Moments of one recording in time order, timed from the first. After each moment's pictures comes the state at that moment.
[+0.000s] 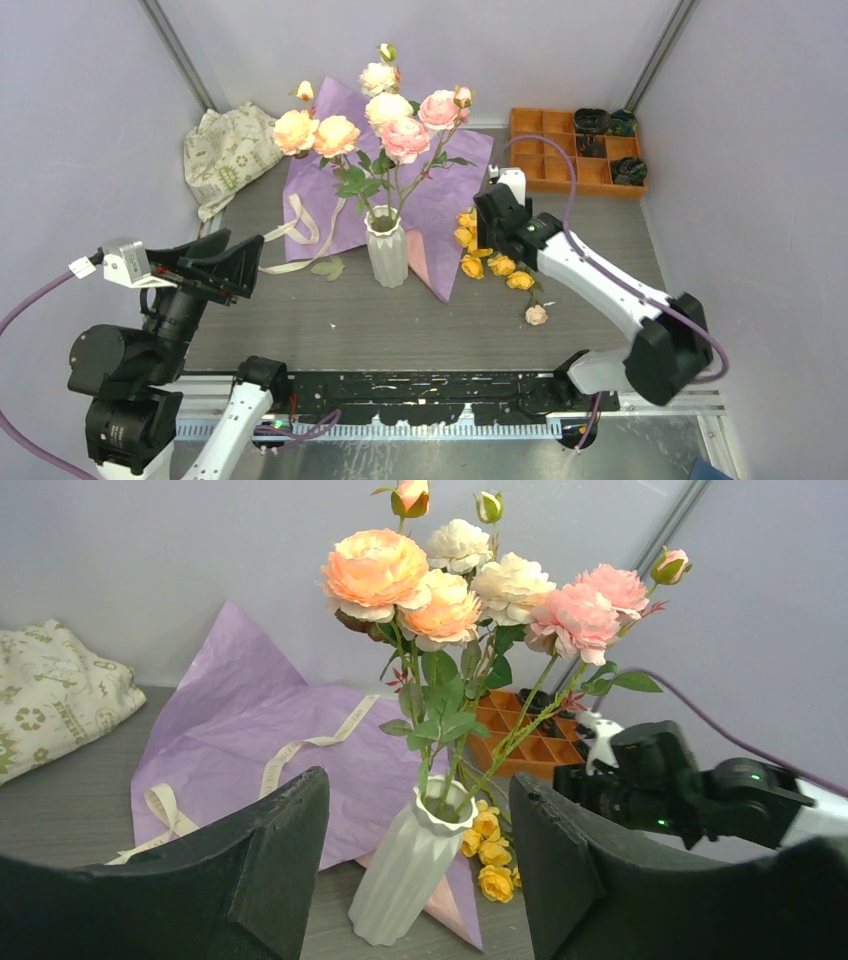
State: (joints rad) left arm -0.22 0.36 1.19 -0.60 0.08 -0.39; right arm 0.61 1.29 1.04 -0.61 0.51 0.42
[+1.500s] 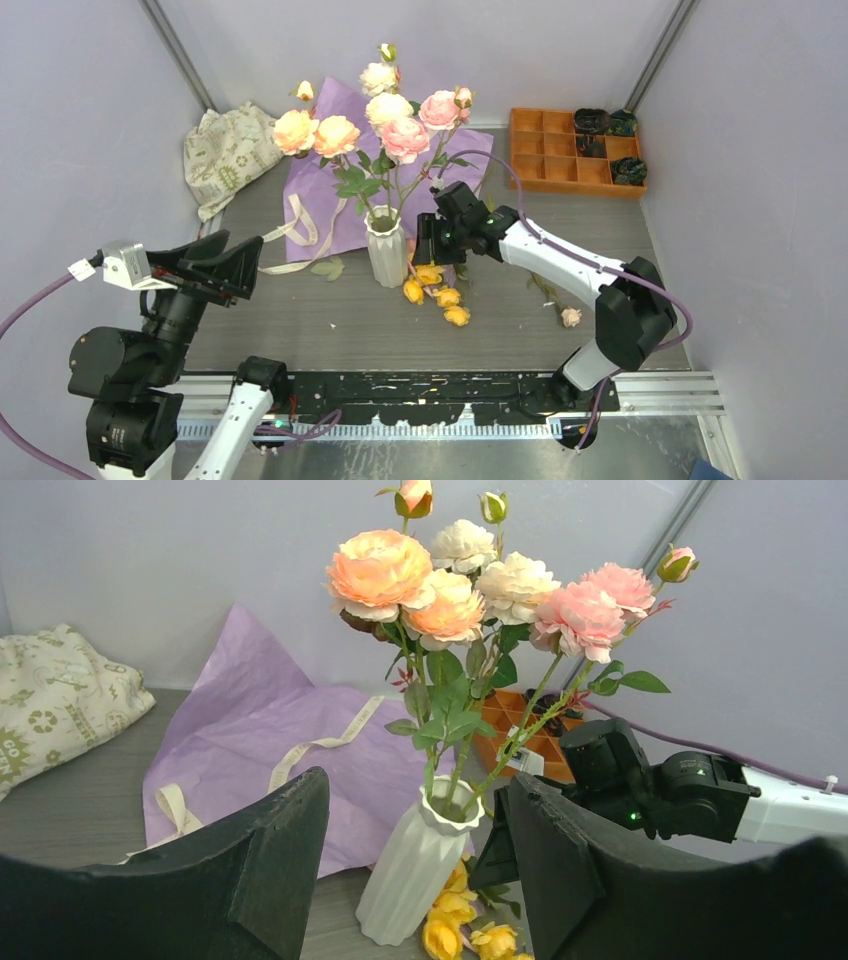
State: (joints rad) left arm -0.20 0.35 1.19 -0.60 0.09 -0.38; right arm 0.72 1.55 1.17 -0.50 -0.17 0.62
